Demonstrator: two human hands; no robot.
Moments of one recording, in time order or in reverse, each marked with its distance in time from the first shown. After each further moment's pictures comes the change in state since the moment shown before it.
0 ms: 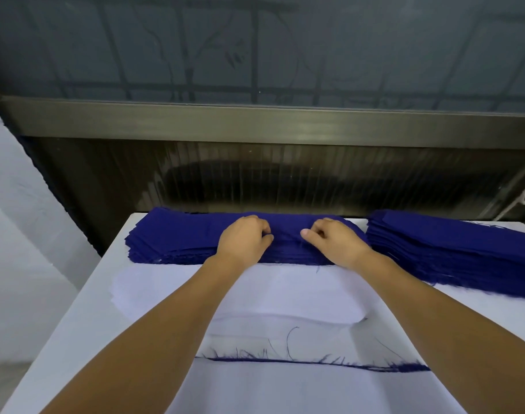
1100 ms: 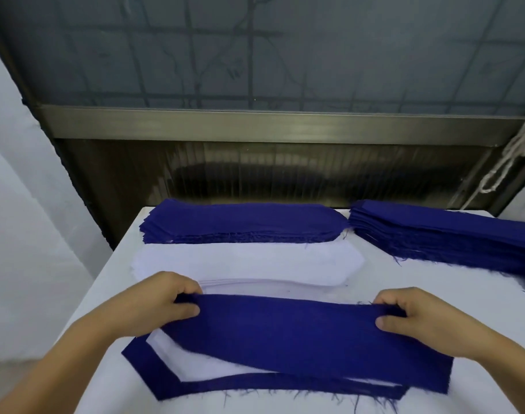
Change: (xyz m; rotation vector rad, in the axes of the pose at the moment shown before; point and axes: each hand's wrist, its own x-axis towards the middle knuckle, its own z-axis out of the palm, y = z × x) left_hand -0.186 -0.061 -0.104 -0.155 -0.518 0.083; right_hand -0.225 0.032 -0.057 0.289 -0.365 0.082
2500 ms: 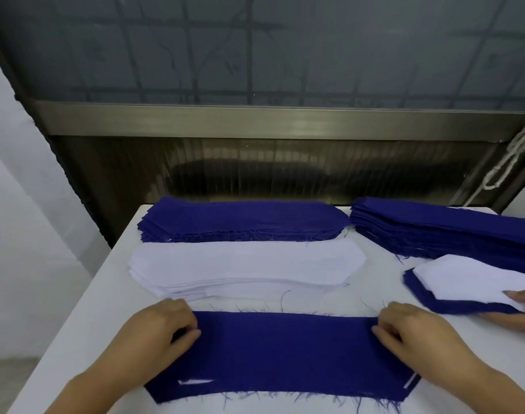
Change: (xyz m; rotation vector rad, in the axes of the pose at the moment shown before) left_hand -0.021 -0.019 0.061 0.215 0.376 0.115; right_hand 0.002 0.037 0.043 -0.708 0.426 -0.112
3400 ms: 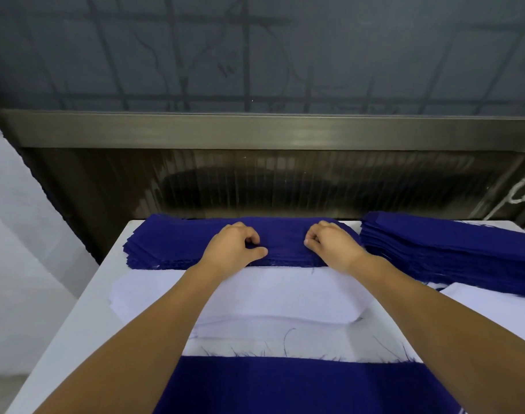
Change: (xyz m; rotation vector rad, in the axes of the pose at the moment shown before) left_hand 0.228 0.012 0.017 -0.194 0.041 -0.208; right_hand 0.243 -0.029 0.006 0.292 -0.051 0.059
